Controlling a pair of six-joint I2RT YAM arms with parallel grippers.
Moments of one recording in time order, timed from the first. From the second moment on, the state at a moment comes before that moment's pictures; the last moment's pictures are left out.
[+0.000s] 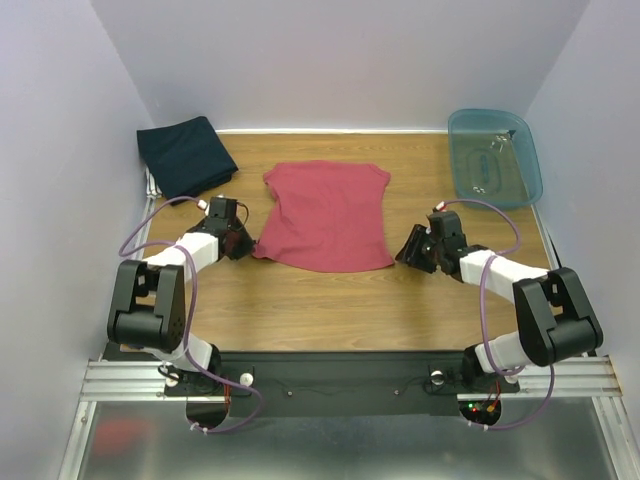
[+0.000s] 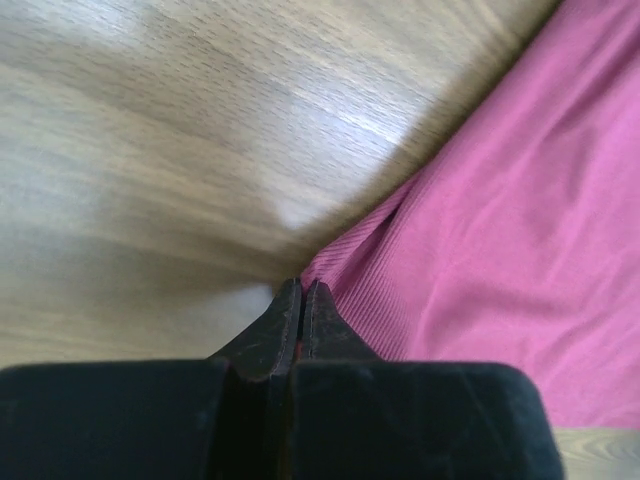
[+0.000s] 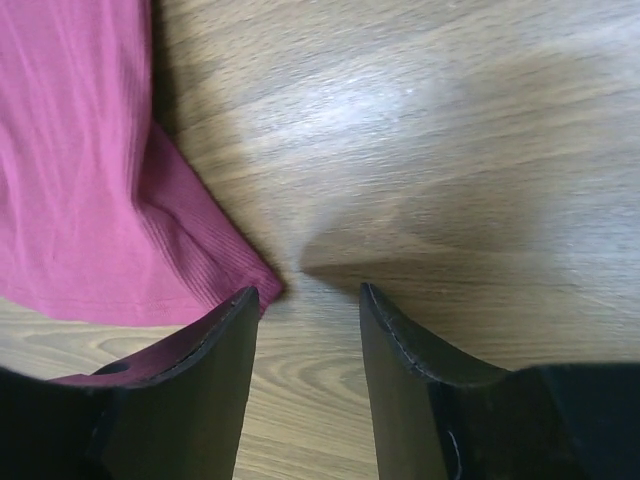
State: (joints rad) left arm -0.16 1.52 0.77 -0.20 0.00 -0.69; right arm 0.27 1.43 0.61 -0.04 -0.13 0.65
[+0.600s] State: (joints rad) left arm -0.16 1.32 0.69 -0.25 0.00 -0.78; right arm 0.42 1.53 0.65 0.09 -0.09 0.67
